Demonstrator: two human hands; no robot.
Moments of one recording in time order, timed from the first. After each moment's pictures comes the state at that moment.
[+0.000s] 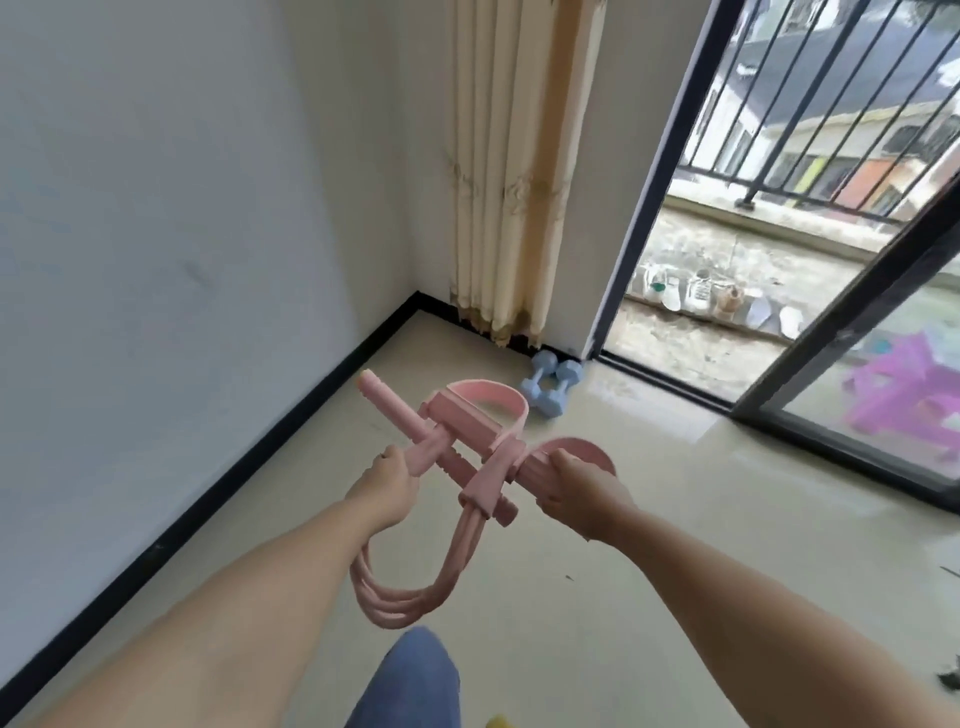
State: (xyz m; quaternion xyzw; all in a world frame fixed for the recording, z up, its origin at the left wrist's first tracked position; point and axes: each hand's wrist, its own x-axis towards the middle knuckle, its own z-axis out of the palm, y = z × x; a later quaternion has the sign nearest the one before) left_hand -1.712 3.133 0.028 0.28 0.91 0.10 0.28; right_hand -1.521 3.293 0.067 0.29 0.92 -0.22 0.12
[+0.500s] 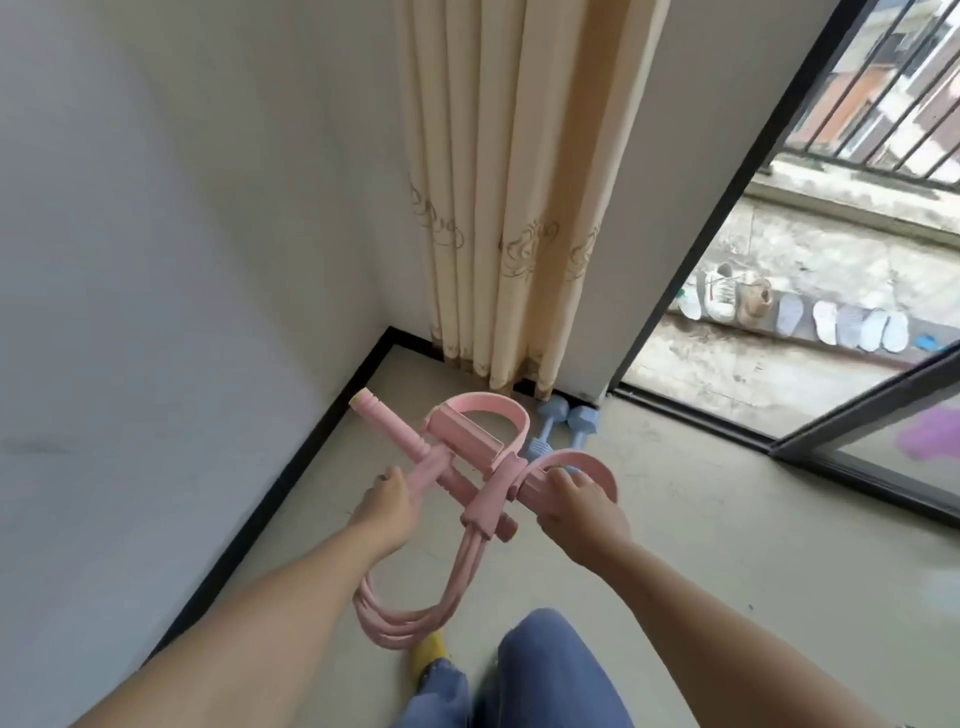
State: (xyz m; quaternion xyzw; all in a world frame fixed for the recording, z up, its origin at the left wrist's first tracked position) left_hand -1.992 3.398 -0.020 0.28 0.90 0.06 0.32; right_hand -1.791 3.540 -0.012 0.42 0.87 -0.23 0.12
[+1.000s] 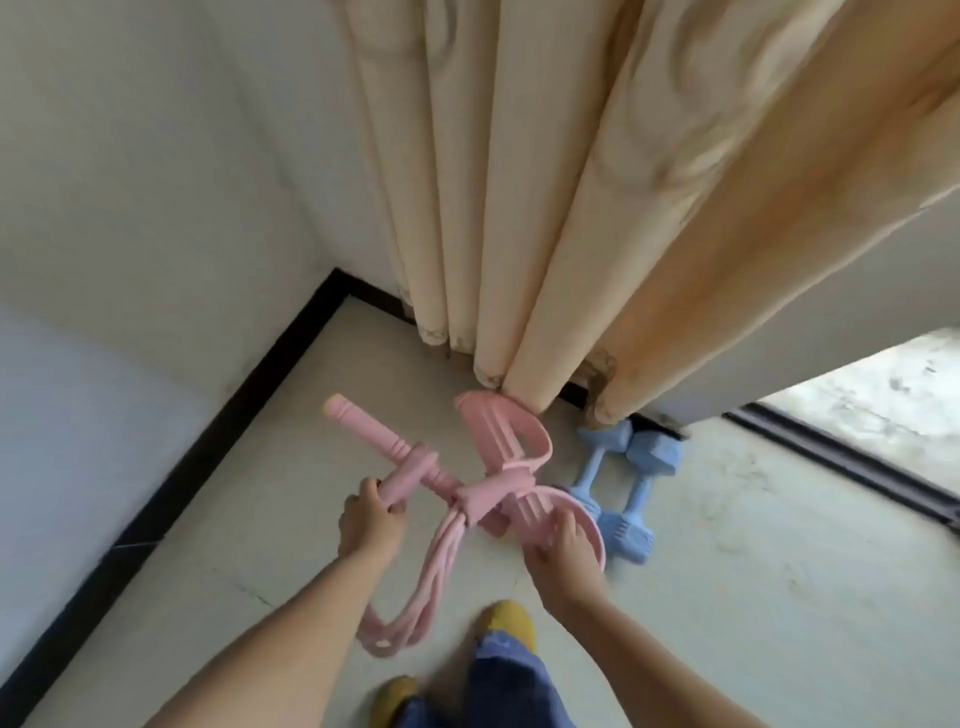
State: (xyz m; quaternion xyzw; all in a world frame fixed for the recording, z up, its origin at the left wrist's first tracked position) left_hand -2.163 3.628 -0.426 0.05 0.92 0.16 0.36; right_hand -1.980 3.741 -0.396 0.54 0.73 -0.39 0.17
